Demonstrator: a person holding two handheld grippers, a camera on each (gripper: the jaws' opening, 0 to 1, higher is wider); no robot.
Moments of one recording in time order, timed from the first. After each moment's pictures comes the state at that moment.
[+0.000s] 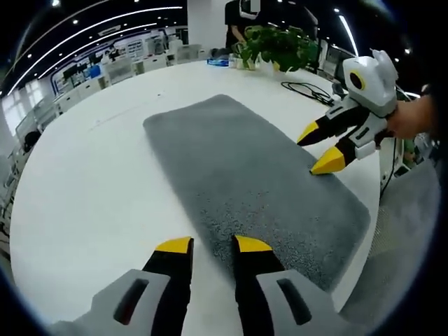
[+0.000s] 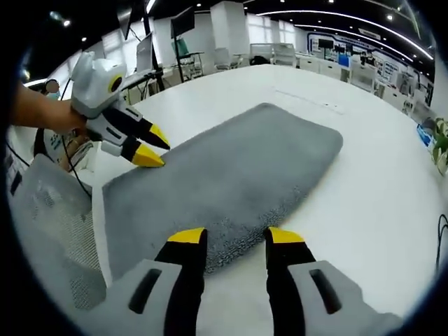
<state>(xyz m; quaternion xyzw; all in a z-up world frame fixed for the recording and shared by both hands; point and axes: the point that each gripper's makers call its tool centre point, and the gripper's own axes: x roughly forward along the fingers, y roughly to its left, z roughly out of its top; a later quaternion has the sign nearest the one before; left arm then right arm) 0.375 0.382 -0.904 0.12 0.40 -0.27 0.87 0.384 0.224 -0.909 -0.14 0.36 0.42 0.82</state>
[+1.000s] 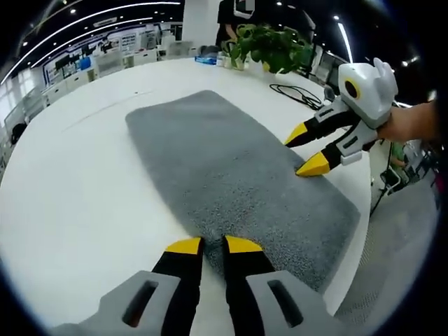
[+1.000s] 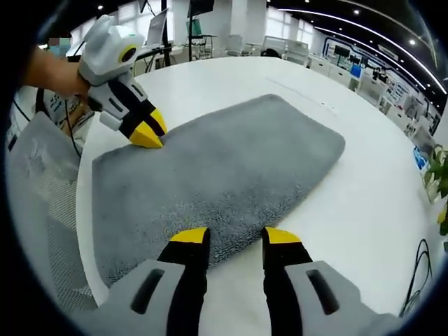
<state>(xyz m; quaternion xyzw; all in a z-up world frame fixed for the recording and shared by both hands) 0.385 0.322 -0.910 0.09 0.41 -0.30 0.85 0.404 0.171 -0.916 -0.22 0.35 0.42 0.80</state>
